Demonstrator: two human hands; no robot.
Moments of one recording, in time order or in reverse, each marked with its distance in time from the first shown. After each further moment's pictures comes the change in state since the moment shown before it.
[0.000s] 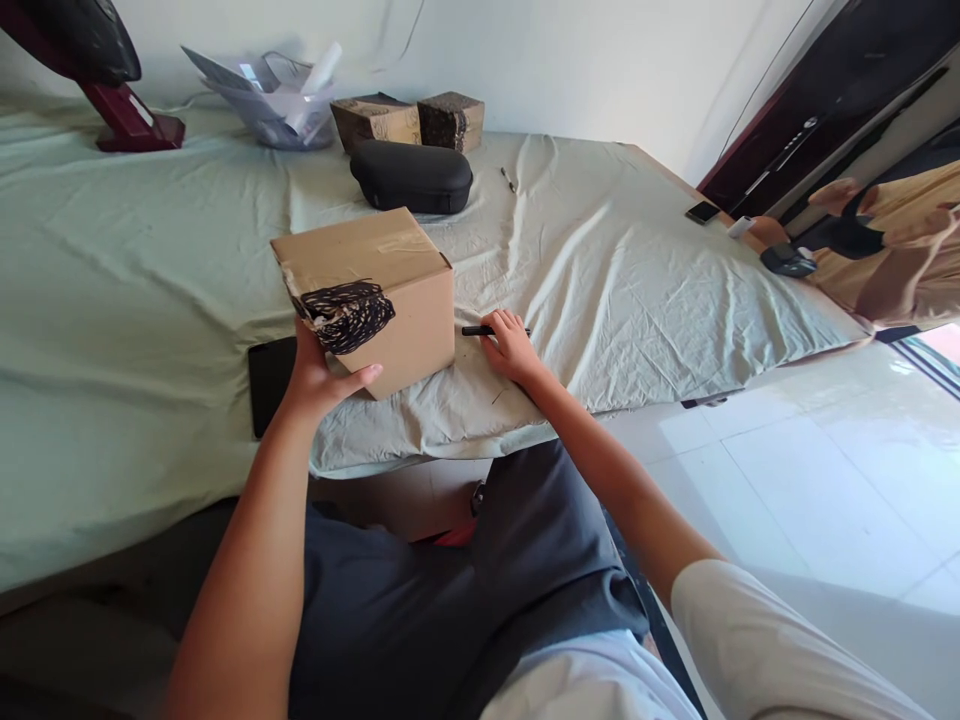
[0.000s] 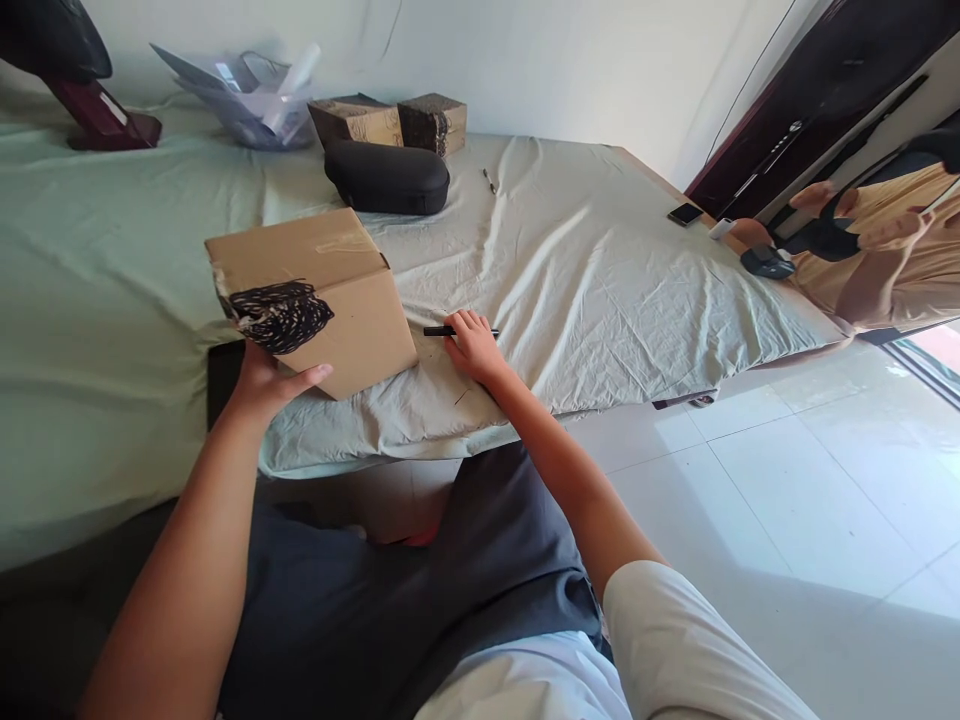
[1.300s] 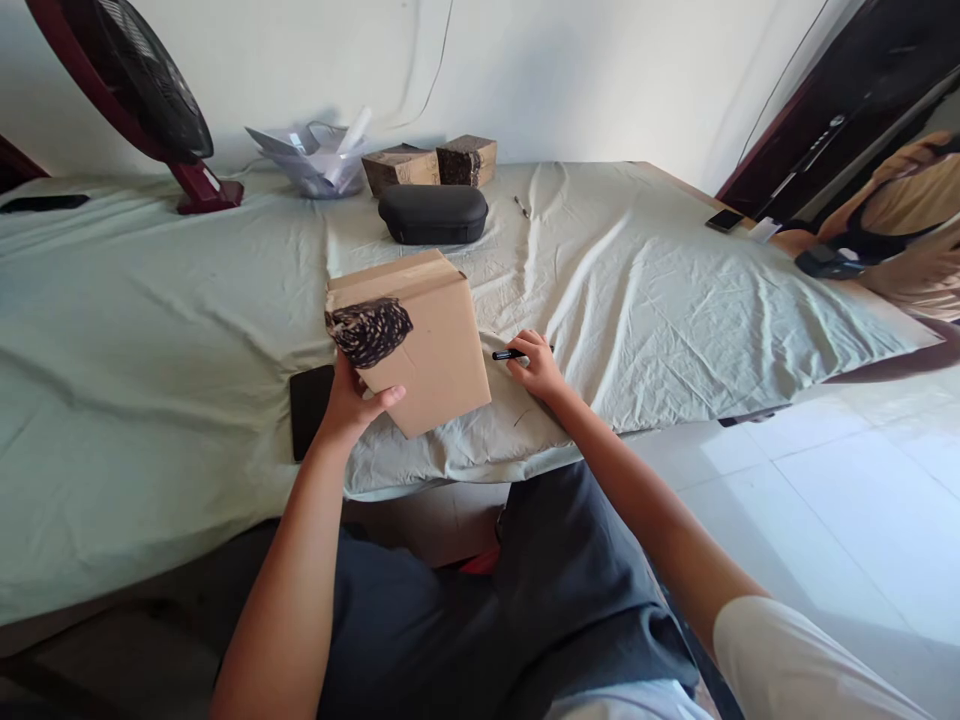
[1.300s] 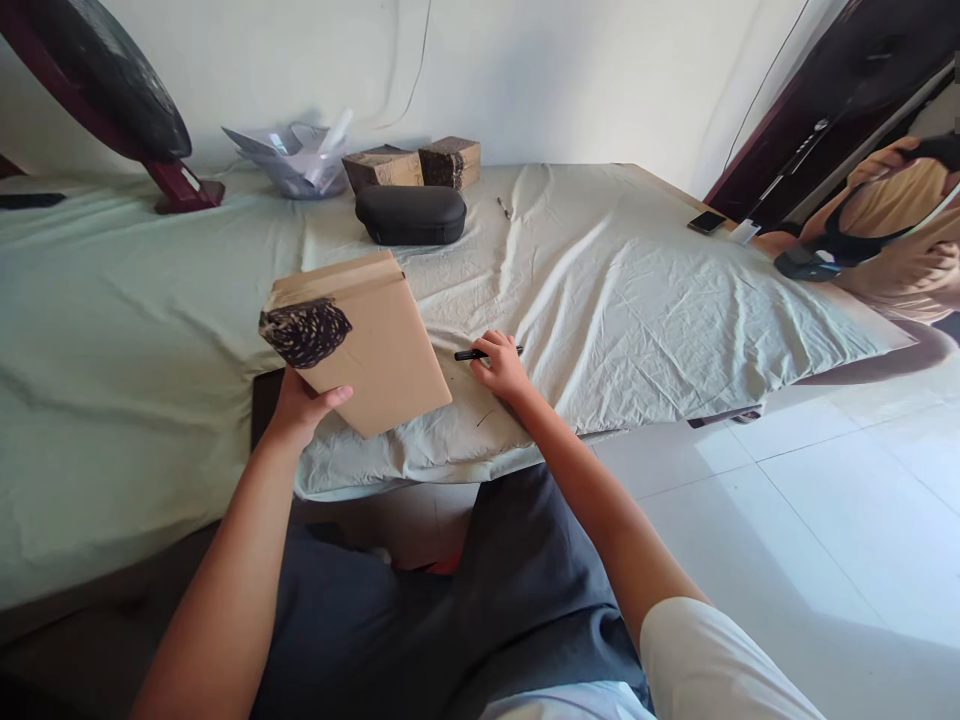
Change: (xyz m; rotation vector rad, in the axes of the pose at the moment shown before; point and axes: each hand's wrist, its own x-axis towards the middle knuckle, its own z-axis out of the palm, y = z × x) left_hand -0.002 0.010 0.007 -0.128 0.051 -0.165; right_hand 0.001 0.011 0.002 0.195 0.133 0.075
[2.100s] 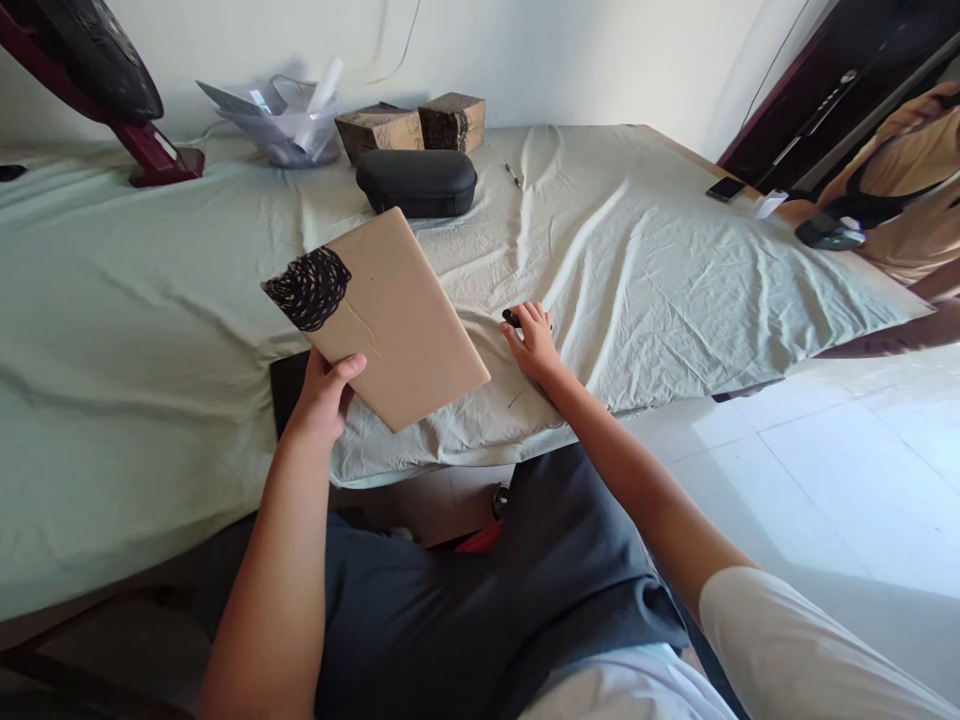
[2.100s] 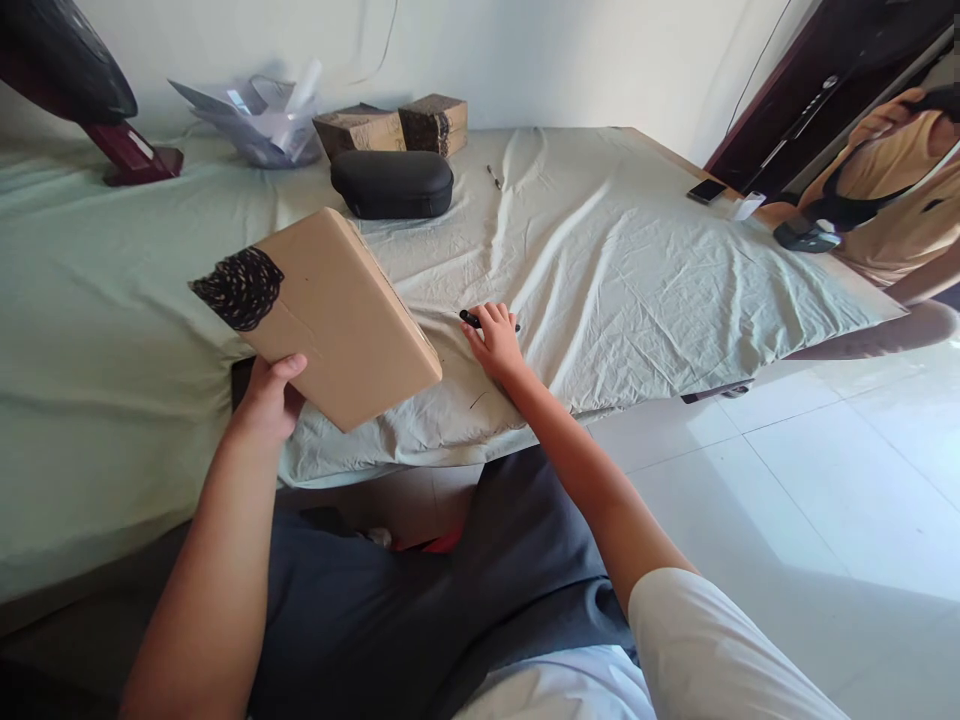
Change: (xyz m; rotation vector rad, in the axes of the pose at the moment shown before) left_hand -0.003 0.014 0.003 -0.241 0.071 -0.224; right_hand -0.001 -0.005 0.001 -0.096 0.108 0.094
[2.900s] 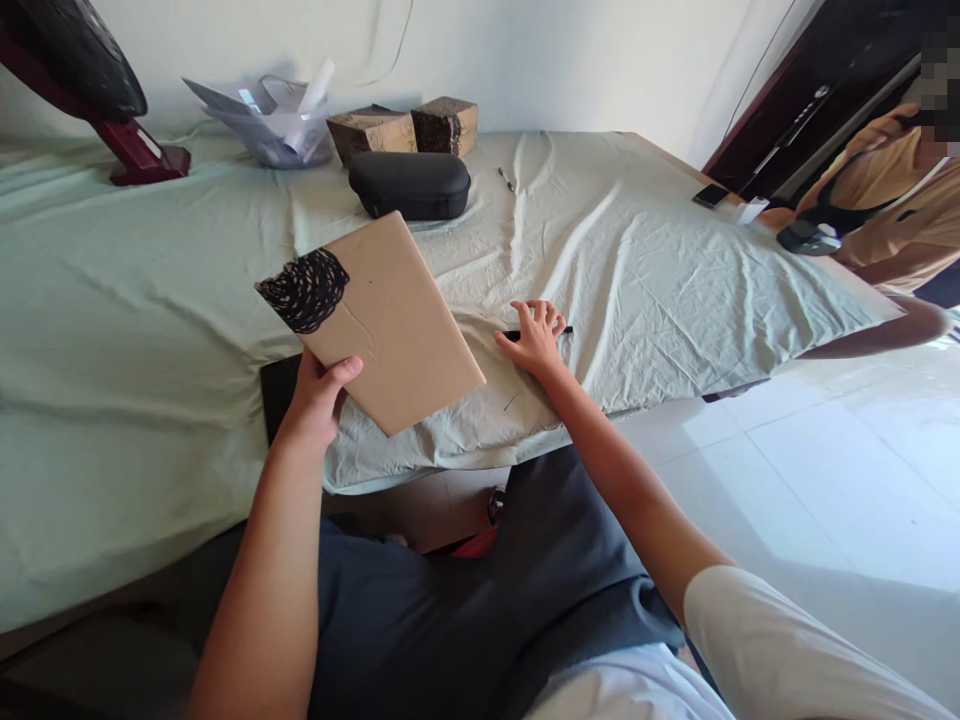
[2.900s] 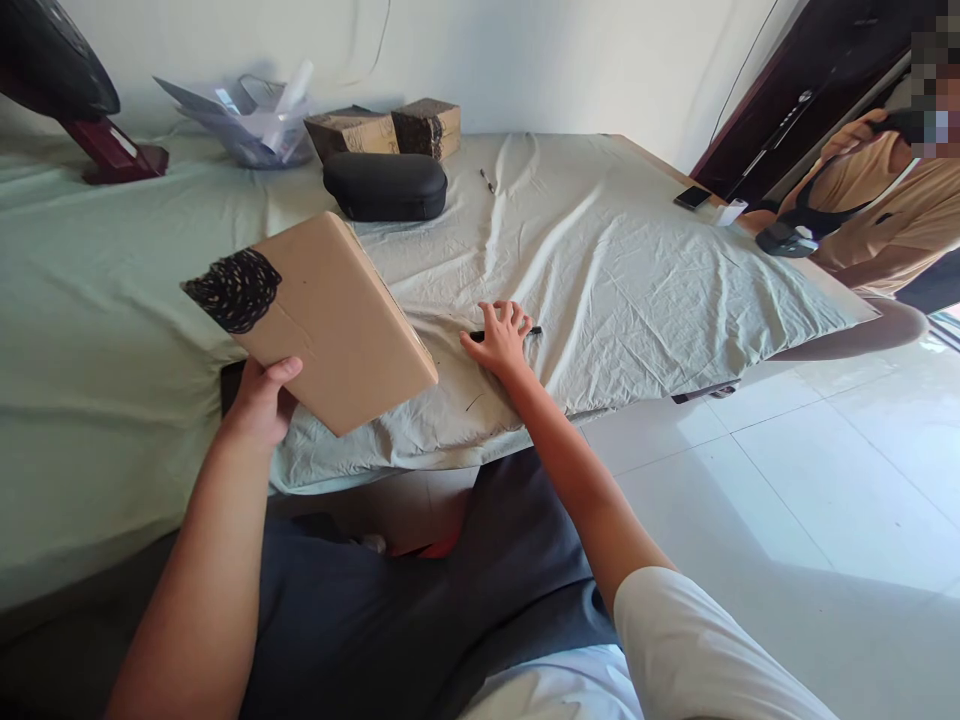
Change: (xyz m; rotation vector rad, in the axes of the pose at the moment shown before) left_hand 0.002 -0.001 0.000 -0.007 0.024 0.001; right_hand 0.001 0.019 0.004 -0.123 0.086 0.164
